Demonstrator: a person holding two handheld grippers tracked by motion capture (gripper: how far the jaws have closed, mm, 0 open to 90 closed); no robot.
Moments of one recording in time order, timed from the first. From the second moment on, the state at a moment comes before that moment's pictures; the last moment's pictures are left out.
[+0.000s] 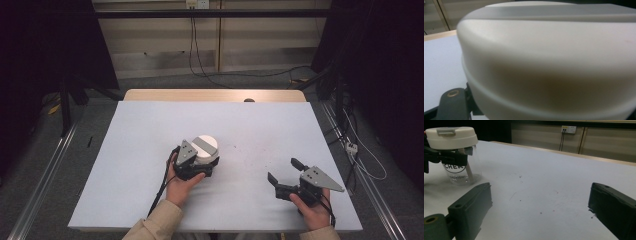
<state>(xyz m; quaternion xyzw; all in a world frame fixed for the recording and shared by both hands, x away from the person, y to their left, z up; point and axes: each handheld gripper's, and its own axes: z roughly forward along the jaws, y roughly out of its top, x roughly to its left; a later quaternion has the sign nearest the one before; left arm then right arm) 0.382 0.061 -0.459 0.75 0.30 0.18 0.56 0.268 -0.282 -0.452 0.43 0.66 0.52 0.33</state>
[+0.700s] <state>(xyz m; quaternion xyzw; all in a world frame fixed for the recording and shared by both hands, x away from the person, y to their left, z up) 0.402 0.053 -0.443 0.75 0.29 0.19 0.57 0.268 -0.283 -0.452 0.44 0.65 0.52 0.33</state>
